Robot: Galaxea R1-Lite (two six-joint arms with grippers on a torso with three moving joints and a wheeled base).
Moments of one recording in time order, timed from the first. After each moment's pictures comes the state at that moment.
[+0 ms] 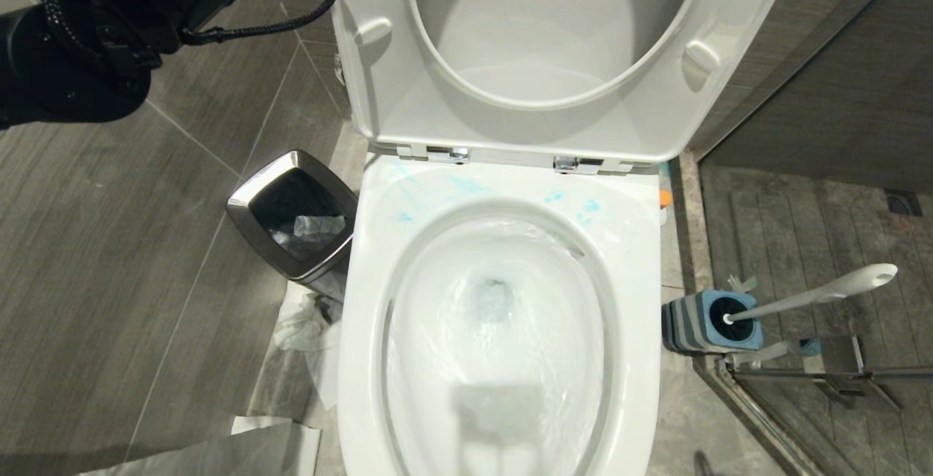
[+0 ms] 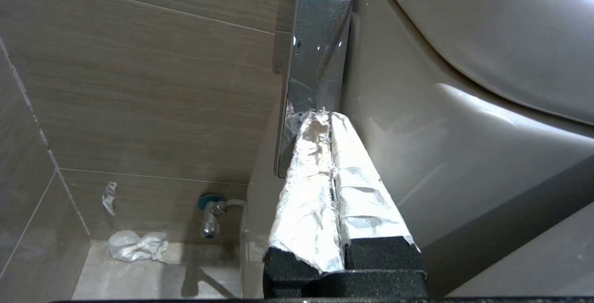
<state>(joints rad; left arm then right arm) -0.40 1.85 -1.84 -0.54 -0.04 -0.08 0.00 0.00 0.00 -0.06 0.00 -0.03</state>
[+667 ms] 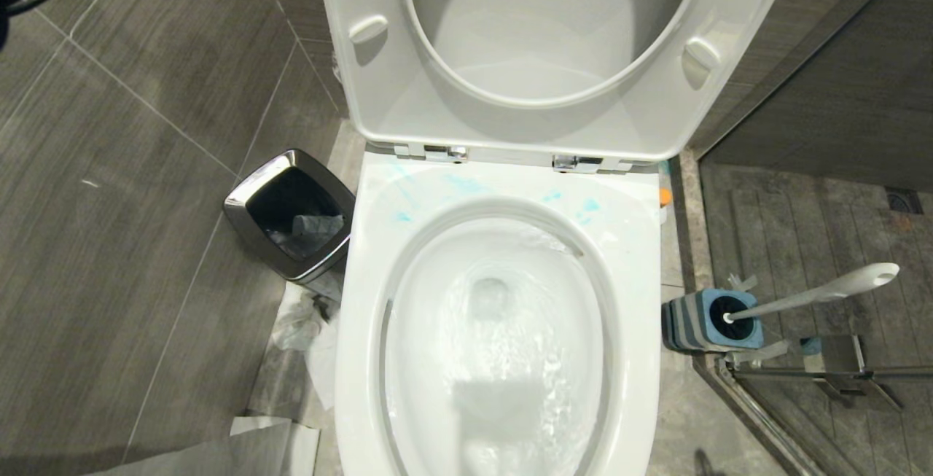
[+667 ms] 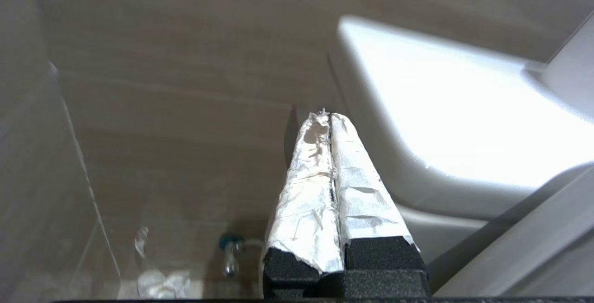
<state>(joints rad) -0.35 1.69 -1.84 -0.52 -0.04 -0.06 0.00 0.00 0.00 -0.06 0.00 -0.03</state>
